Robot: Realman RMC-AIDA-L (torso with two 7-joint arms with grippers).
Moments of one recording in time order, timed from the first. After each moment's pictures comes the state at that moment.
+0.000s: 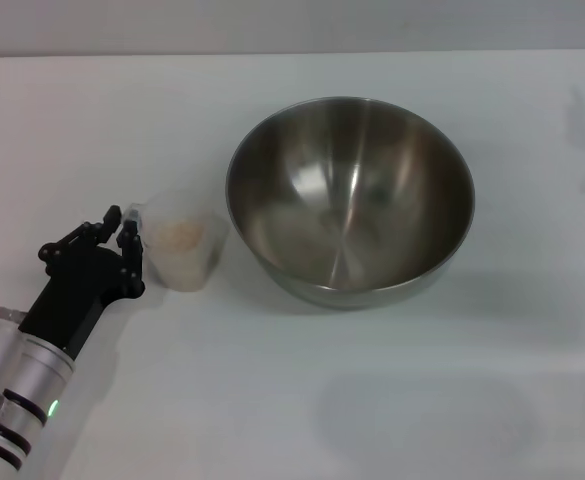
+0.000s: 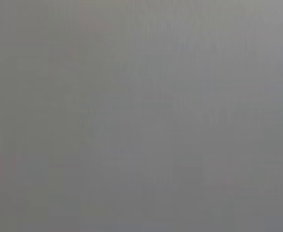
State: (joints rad) left arm -0.29 -2.08 -0.28 -0.36 1.97 1.18 0.03; right arm 0.42 2.06 -1.73 -0.33 0.39 -1.49 0.10
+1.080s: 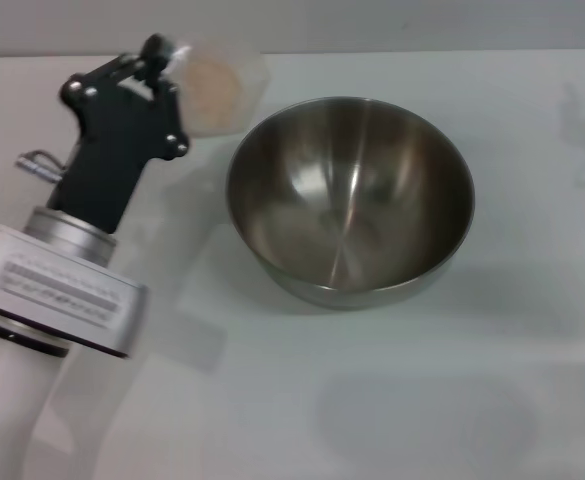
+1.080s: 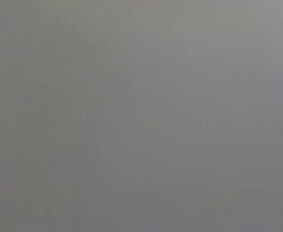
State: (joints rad) left arm -0.44 -2.08 -0.41 -0.46 2.05 1.41 0.77; right arm 0.43 2.06 -1.73 -0.33 0.39 -1.50 0.10
